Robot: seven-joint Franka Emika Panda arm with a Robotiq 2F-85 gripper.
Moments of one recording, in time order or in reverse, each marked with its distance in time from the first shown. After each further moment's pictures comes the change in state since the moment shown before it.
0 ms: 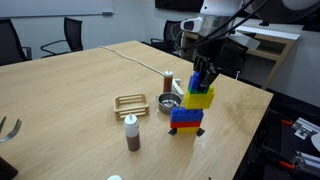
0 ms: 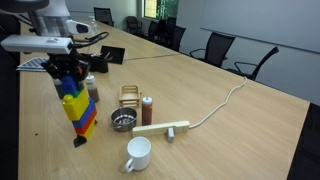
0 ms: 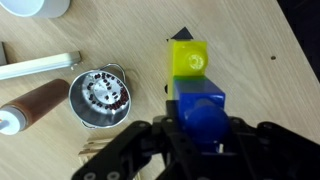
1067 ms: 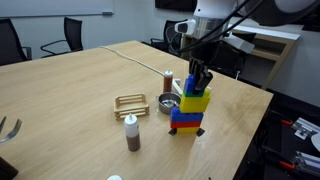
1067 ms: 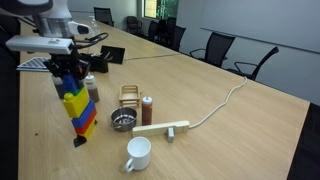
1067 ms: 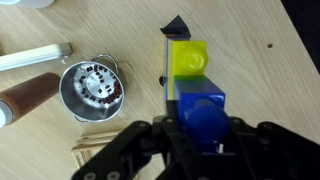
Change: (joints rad) arm 0.004 0.050 0.021 0.047 0.003 0.002 0.037
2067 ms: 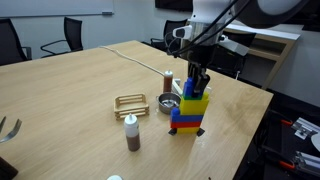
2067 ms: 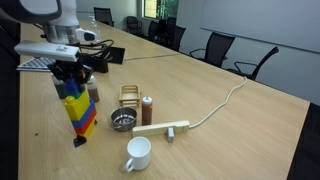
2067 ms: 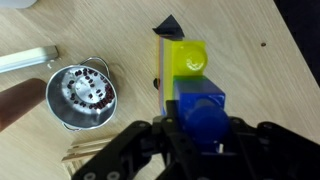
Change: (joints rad) arm -0.021 0.042 -0.002 0.018 0.072 -0.002 -0.058
